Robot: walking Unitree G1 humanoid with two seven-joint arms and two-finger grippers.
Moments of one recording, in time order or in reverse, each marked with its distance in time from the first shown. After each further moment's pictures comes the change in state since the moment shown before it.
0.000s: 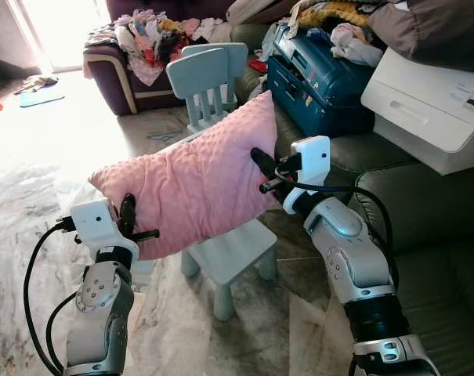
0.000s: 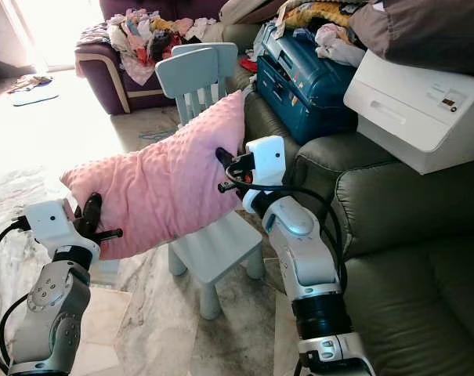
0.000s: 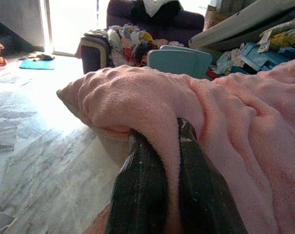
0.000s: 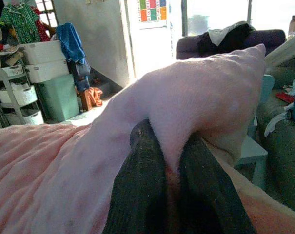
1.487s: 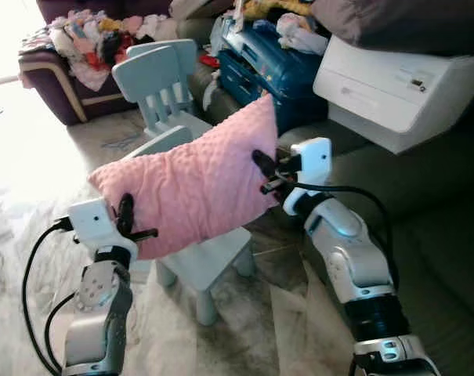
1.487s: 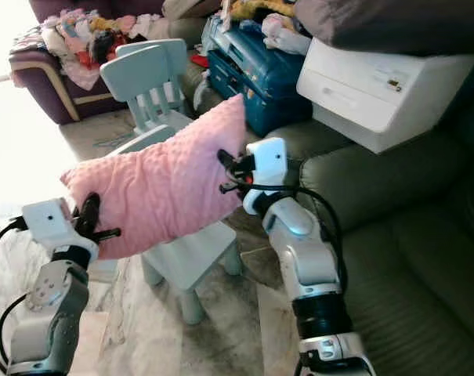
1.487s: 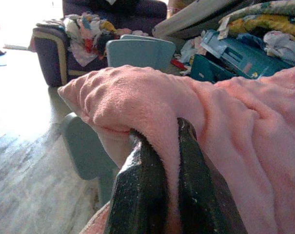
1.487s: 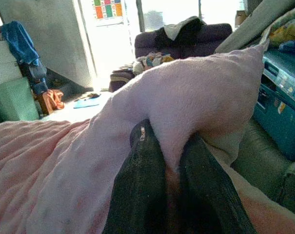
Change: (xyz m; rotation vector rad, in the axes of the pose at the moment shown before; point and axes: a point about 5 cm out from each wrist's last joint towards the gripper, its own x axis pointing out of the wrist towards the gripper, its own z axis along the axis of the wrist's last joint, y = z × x) left arm 0.000 0.000 0.001 -0.010 -0.001 0.003; right arm -0.001 -0.003 -0.003 0.006 0.011 -0.011
